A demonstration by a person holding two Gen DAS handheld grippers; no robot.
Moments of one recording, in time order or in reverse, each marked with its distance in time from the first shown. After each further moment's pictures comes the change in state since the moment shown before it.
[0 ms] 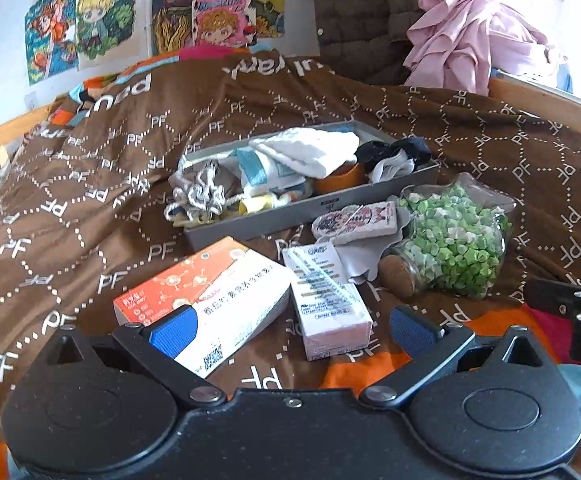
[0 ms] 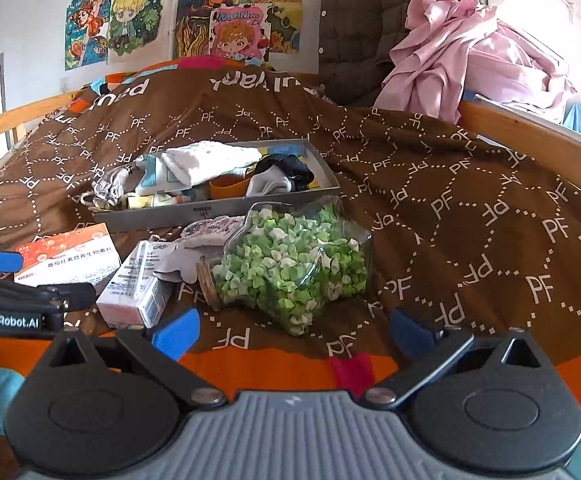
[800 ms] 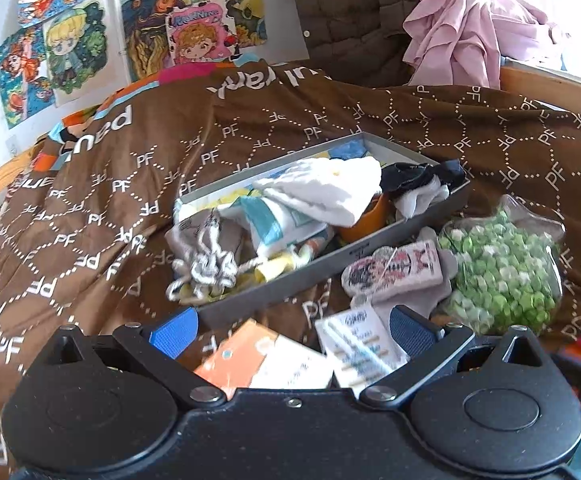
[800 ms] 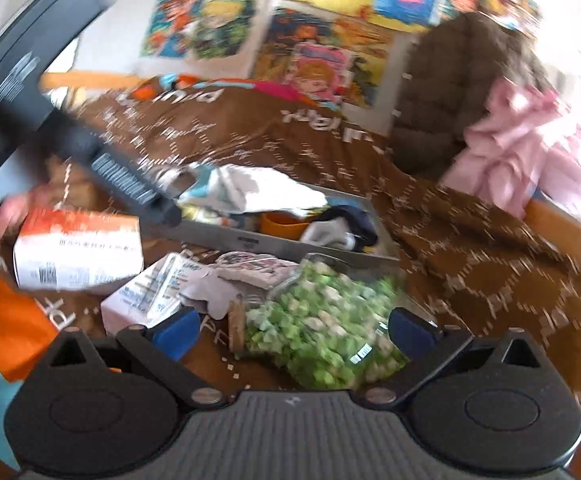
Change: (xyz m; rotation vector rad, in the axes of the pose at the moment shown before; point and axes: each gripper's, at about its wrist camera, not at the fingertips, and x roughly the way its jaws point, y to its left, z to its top) left arm 0.057 0.015 0.066 0.130 -0.003 0.013; right arm 0.041 0.043 0.002 -0.320 -0.171 0.073
